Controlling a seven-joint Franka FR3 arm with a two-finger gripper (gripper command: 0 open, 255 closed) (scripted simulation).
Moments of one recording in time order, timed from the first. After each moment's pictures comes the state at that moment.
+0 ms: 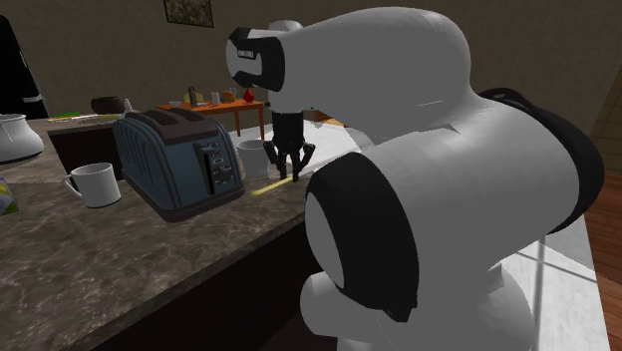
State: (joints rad) arm -0.11 -0.72 0.26 -2.20 0.20 1.44 0.69
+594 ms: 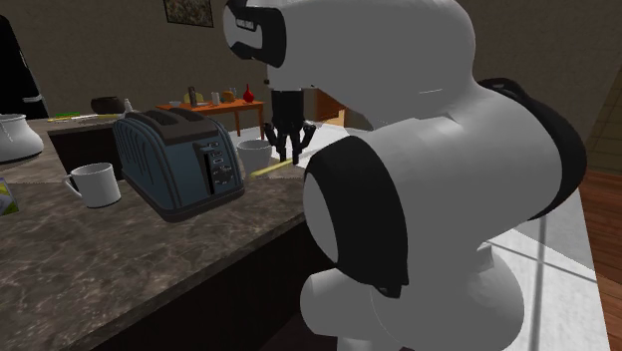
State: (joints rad) arm -0.12 -0.68 0.25 -2.05 0.18 1.33 0.70
